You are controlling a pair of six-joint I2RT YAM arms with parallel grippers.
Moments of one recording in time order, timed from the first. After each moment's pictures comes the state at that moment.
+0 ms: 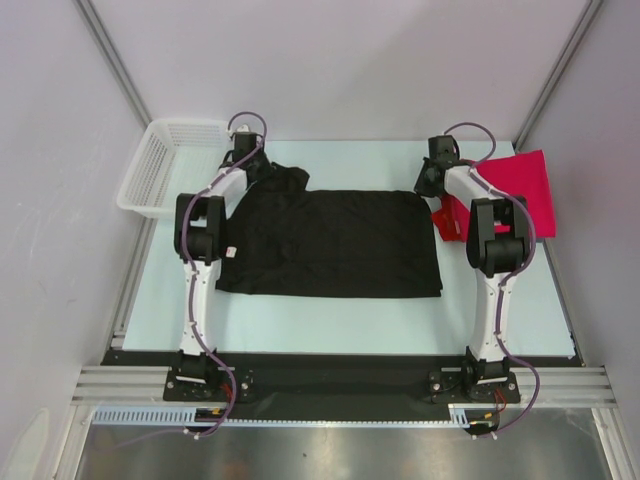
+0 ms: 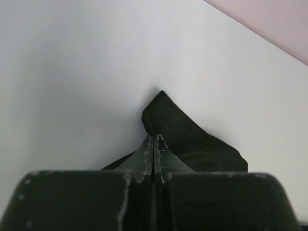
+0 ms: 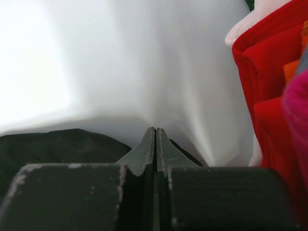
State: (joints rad) left arm -0.12 2.52 2.03 -0.15 0.01 -0.56; right arm 0.11 2.22 1.74 -0.40 0.06 0.44
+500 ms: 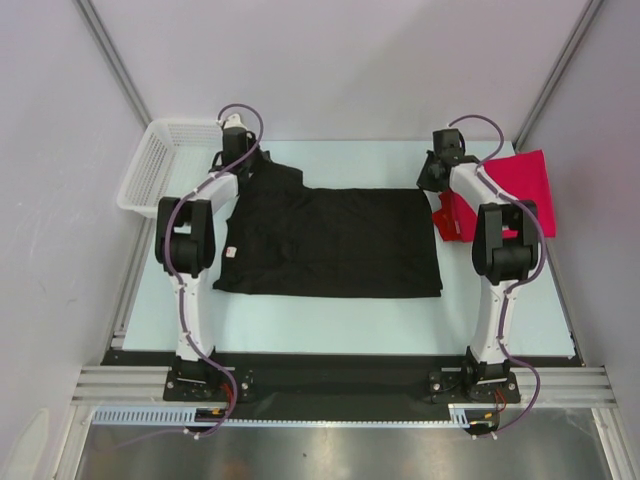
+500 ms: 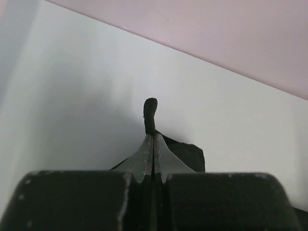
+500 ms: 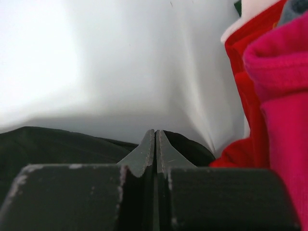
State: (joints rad) left arm -0.12 2.24 1.71 0.11 0.01 -0.49; right arm 0.11 2.12 1.71 -0.43 0.05 0.44
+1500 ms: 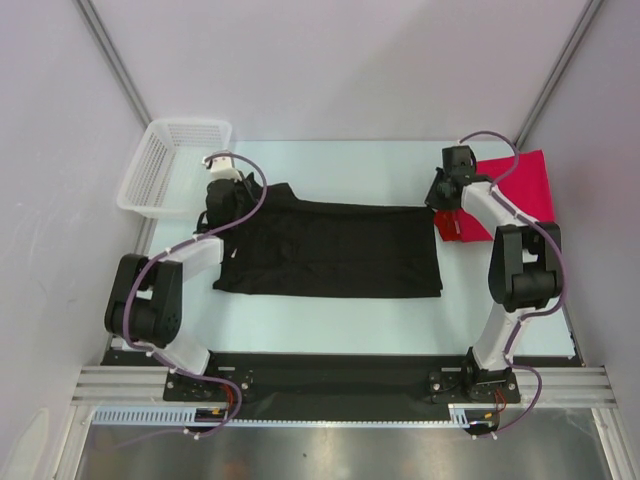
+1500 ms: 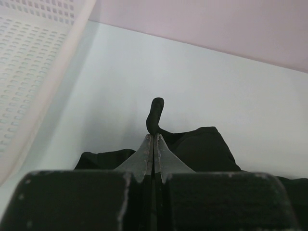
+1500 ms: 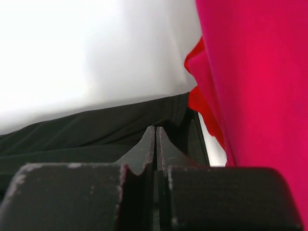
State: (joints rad) left arm -0.20 1.63 0.86 0.57 -0.18 -0.29; right arm 0.10 1.86 1.40 -0.41 0.06 0.46
